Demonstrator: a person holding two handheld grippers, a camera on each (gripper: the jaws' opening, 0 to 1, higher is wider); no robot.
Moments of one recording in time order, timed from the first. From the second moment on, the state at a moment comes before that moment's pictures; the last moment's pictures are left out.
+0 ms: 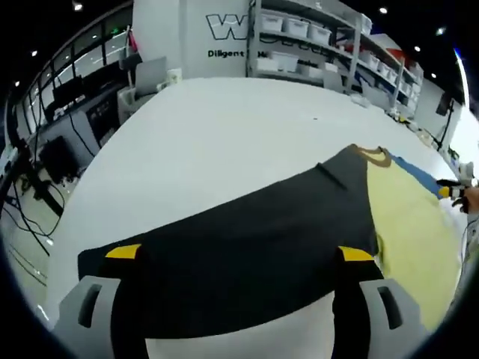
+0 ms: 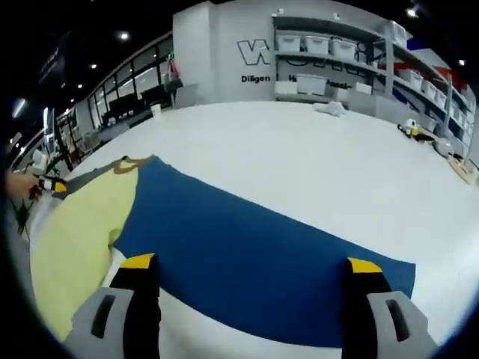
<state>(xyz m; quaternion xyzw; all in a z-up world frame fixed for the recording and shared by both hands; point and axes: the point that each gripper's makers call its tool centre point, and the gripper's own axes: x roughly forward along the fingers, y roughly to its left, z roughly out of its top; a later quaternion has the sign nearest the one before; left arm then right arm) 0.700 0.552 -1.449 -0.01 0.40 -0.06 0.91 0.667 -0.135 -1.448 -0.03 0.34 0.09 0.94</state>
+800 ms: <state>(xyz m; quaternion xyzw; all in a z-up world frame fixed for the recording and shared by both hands) 0.689 0.563 -1.428 0.02 0.38 -0.07 0.92 0.658 -0.170 -1.427 0.01 0.33 0.03 0.94</state>
